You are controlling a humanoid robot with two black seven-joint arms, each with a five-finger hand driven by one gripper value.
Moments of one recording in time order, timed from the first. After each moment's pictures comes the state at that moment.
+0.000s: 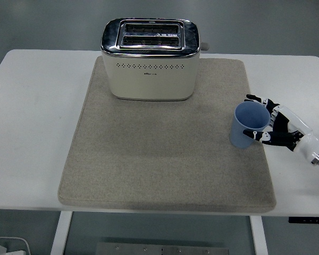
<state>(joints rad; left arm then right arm) -0.05 0.00 0.04 -0.12 -0.05 -0.13 0.05 0.35 -0.64 0.80 1.31 -0.84 0.12 0.41</state>
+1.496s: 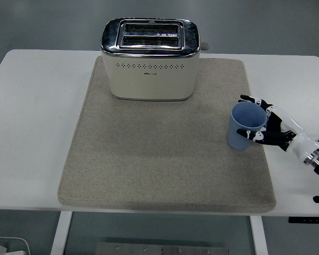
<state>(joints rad) -0.05 0.00 0.04 -0.12 -0.05 -0.13 0.05 0.36 -0.60 0.79 1.31 -0.83 0.10 0.38</state>
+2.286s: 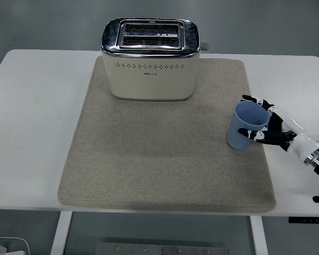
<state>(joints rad) -0.05 0.00 0.04 -0.12 -0.05 -0.13 0.05 0.36 -0.59 0.78 1.28 -0.83 0.10 0.37</state>
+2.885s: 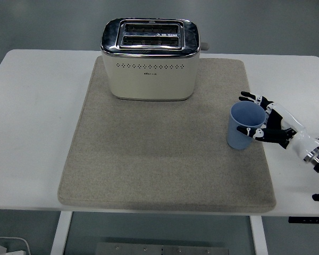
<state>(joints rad) -0.05 0.00 0.04 -0.12 -0.05 -0.13 0.05 0.36 -0.59 0.79 1.31 -0.83 0.09 0.37</state>
